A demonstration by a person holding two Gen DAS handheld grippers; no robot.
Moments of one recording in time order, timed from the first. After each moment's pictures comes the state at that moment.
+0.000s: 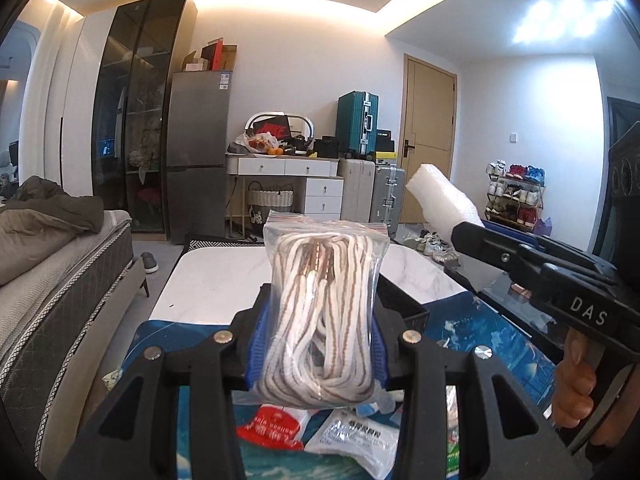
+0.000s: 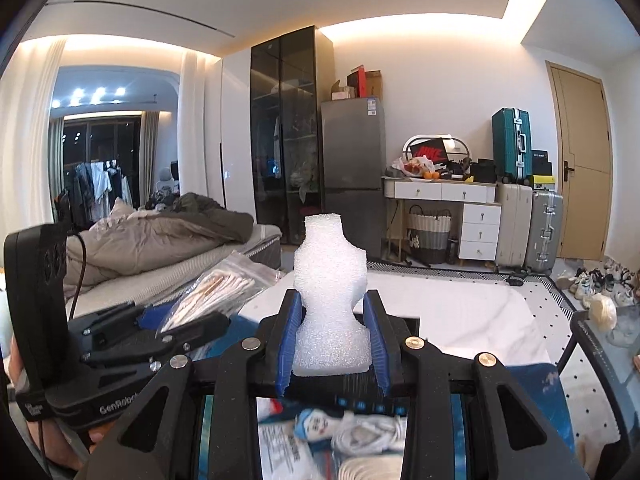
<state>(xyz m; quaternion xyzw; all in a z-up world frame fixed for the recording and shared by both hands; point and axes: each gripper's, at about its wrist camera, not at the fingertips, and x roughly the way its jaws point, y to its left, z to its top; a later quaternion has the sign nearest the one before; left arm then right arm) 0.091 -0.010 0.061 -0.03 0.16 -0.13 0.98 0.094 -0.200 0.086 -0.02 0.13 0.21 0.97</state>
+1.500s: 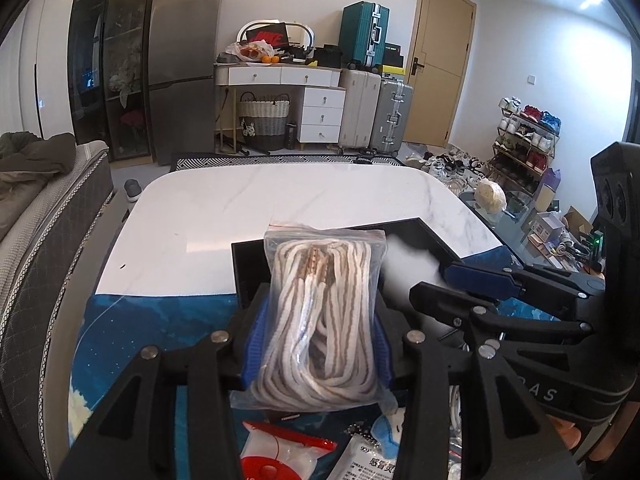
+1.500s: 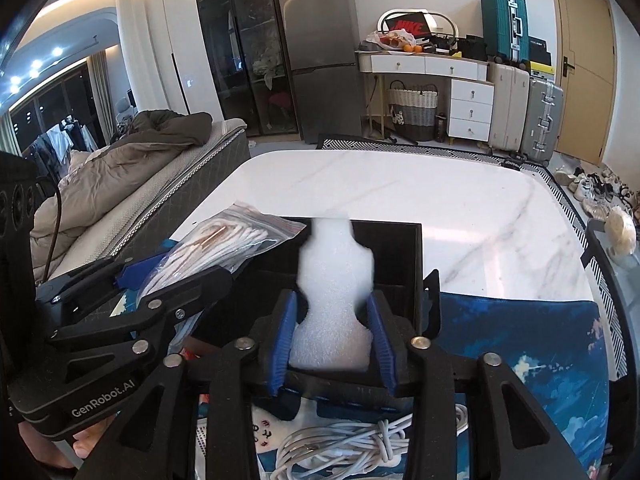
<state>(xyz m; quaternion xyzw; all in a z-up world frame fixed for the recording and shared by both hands) 0.223 -0.045 0.024 -0.02 0.33 -0.13 0.94 0.281 -0.188 -0.002 -0.02 0.37 0.17 0.91</state>
